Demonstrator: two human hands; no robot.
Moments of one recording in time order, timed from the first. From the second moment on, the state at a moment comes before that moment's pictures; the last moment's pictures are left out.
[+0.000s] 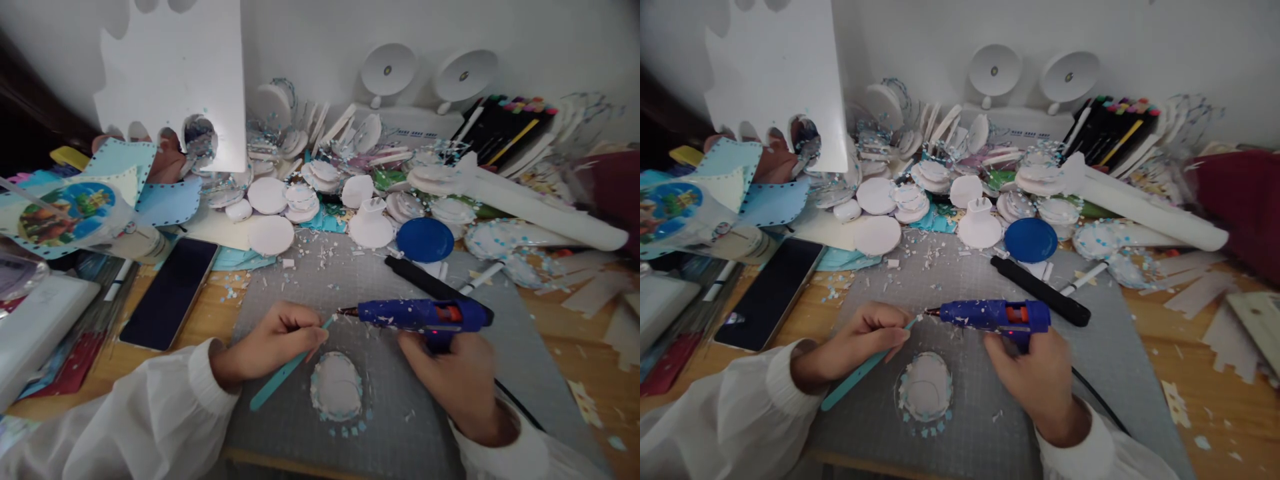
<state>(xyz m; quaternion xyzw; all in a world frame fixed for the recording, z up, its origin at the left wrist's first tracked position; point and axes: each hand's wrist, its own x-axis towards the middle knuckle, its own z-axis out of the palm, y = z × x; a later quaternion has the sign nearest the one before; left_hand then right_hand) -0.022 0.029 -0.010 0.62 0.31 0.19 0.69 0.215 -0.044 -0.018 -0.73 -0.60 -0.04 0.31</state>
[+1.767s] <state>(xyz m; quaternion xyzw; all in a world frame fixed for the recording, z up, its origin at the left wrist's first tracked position) -0.003 0.025 -0.010 0.32 0.33 0.35 0.82 0.157 -0.010 0.015 -0.32 -0.87 -0.16 0.34</state>
